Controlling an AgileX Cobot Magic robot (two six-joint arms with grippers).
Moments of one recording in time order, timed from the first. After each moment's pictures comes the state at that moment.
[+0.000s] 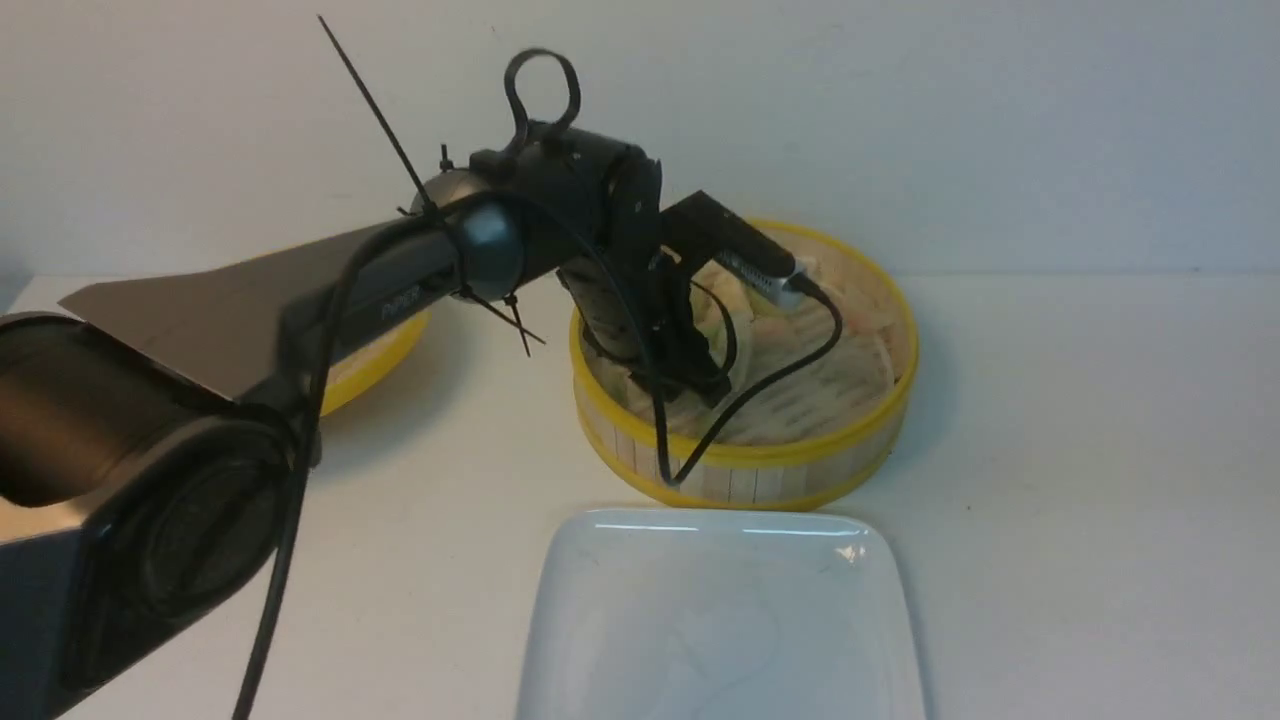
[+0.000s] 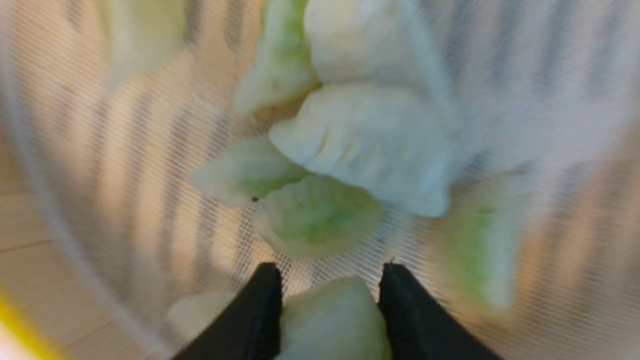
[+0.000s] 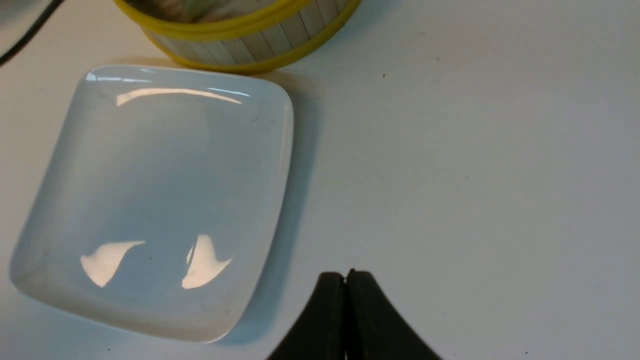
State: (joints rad) right arm 0.00 0.74 -0.90 0.29 1.26 -0.09; left arm -0.52 2.21 -1.92 -0.04 0.89 0.29
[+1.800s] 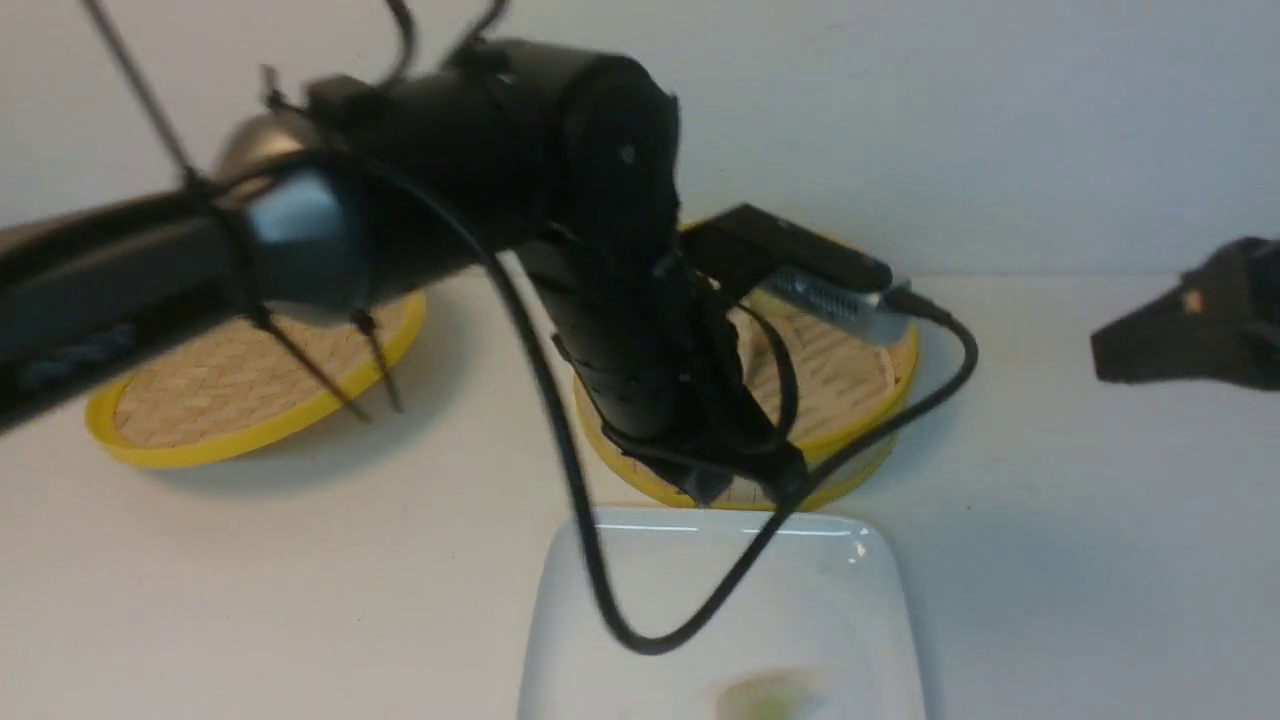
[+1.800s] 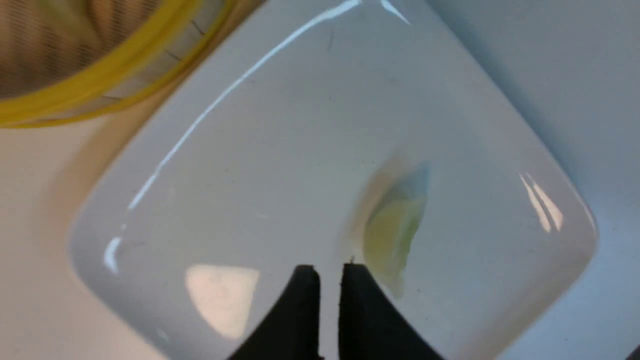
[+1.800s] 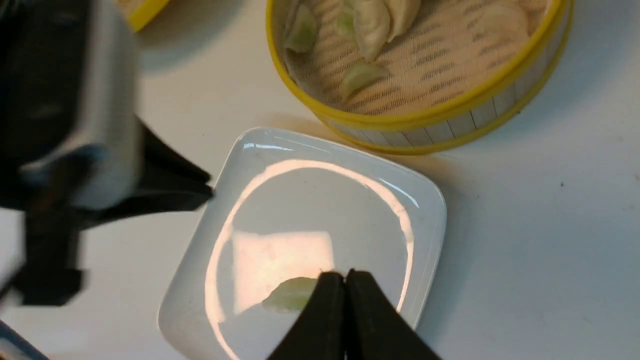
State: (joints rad) right arm 0.08 1.21 -1.16 0.60 1.17 -0.31; left arm -0.69 1.76 -1.56 -0.20 1.11 0.13
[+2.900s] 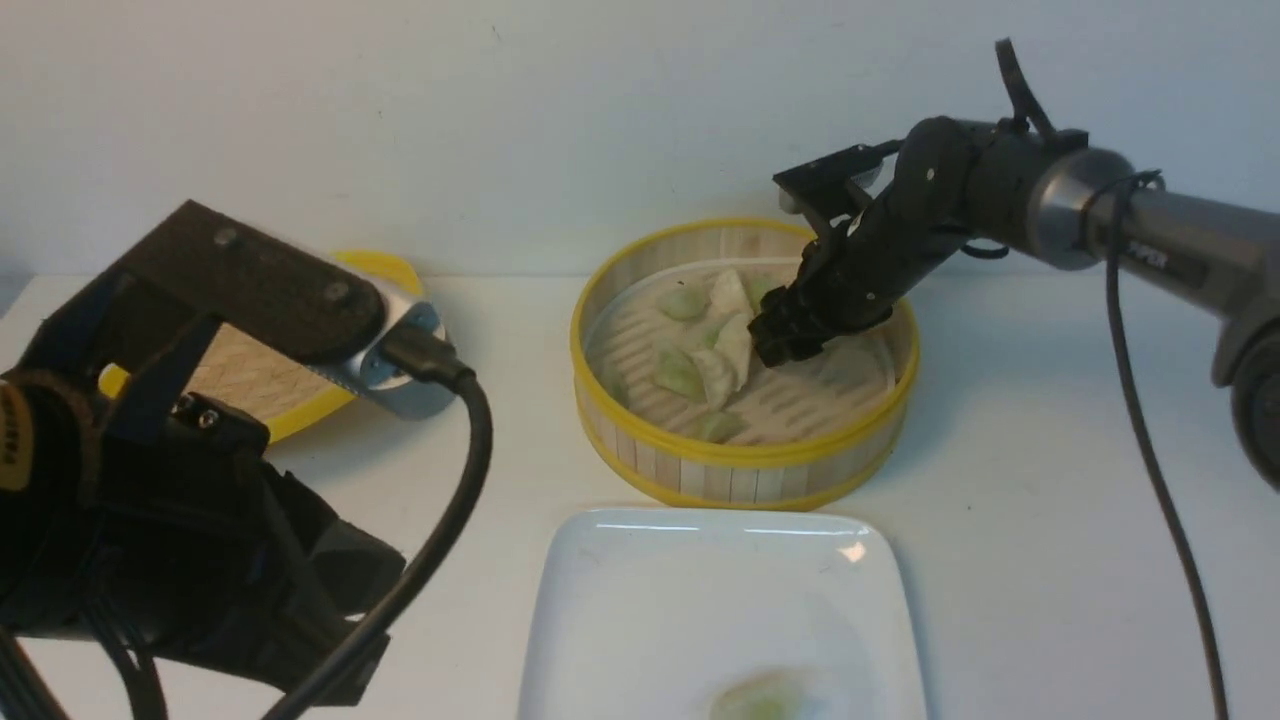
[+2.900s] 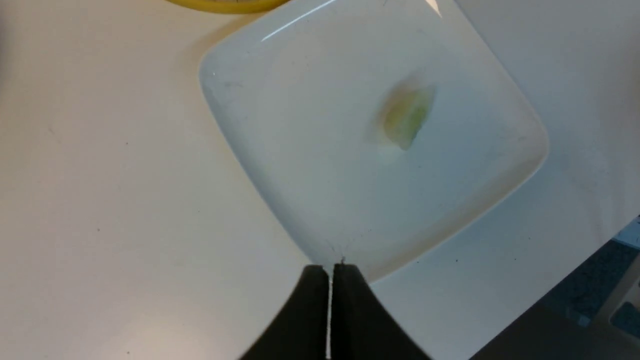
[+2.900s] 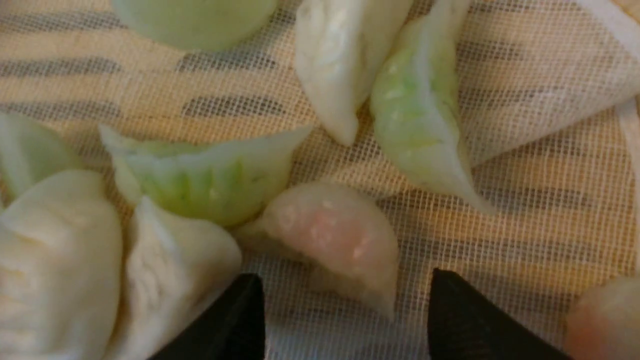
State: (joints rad) right arm 0.32 2.34 -1.92 0.29 0.83 -0.39; left arm -0.59 0.99 -1.01 -0.18 1.05 0.03
